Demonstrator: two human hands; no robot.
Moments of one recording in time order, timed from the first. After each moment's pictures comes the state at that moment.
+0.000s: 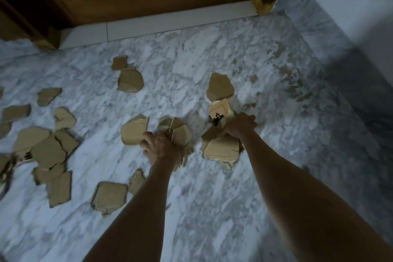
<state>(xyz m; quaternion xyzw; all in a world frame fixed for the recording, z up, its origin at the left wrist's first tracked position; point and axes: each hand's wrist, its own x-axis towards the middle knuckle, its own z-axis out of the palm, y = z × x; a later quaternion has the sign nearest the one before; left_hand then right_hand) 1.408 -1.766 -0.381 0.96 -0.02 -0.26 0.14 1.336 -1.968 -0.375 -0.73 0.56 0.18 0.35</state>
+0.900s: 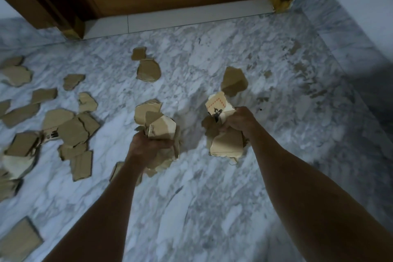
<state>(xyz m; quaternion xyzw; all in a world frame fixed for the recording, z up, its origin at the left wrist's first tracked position) 1.429 -1.657 -0.372 0.81 0.06 -0.31 0.49 1.340 -1.933 -0.364 -0.73 0.50 0.14 0.45</state>
